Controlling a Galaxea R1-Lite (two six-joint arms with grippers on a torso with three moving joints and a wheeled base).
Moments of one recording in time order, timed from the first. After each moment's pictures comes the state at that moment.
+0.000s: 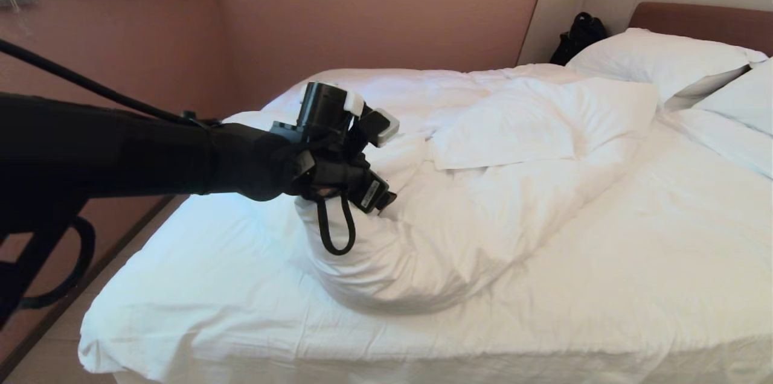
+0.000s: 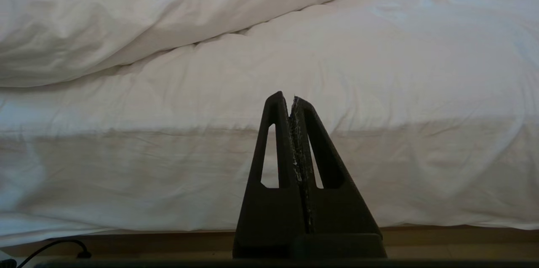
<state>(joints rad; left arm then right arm) -0.56 2.05 -1.58 0.05 0.07 0.36 -0.01 0.00 0.00 0.00 0.00 0.01</state>
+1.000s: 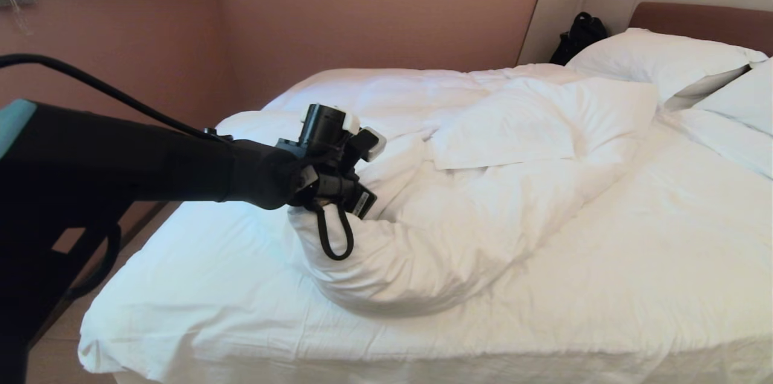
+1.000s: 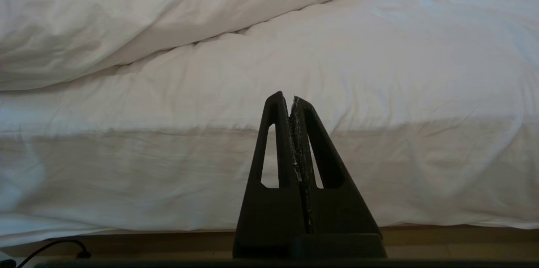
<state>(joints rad) -0.53 2.10 -1.55 0.04 0.13 0.33 -0.01 0.00 0.00 0.00 0.00 0.01</state>
